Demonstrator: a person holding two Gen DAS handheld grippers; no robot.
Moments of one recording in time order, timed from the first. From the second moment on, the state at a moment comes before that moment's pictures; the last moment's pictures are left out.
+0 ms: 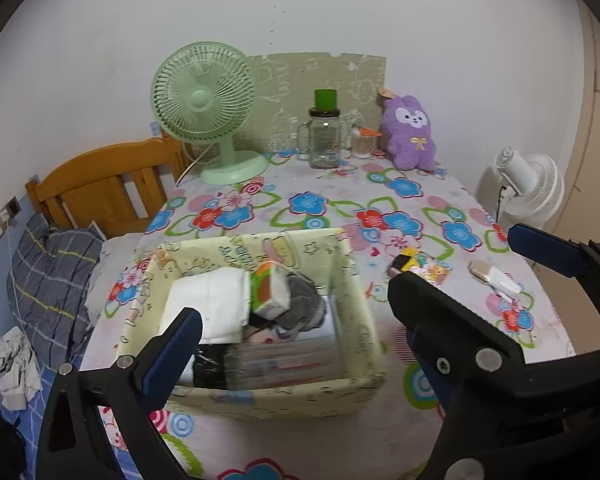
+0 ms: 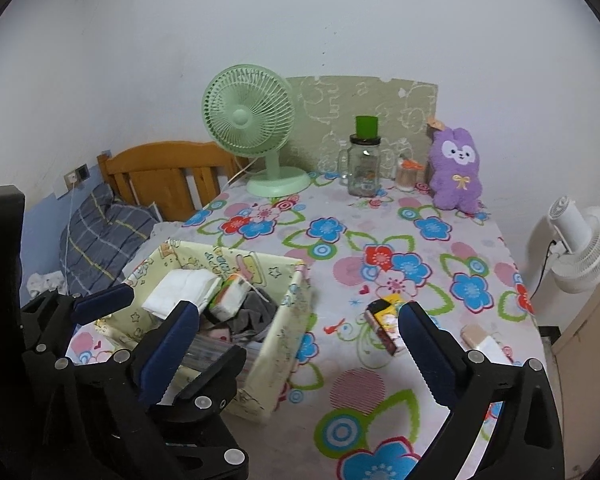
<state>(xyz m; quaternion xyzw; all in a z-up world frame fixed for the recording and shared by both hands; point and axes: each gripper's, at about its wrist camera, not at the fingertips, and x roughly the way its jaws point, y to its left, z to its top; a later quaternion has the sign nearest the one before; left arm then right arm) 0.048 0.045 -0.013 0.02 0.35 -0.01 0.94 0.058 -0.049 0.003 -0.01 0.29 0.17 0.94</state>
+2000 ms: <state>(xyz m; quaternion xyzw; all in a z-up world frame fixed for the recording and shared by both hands) 0.091 -0.082 -0.056 0.01 0.37 -0.09 0.92 0.092 -0.195 -0.042 0.01 0.30 0.05 0.95</state>
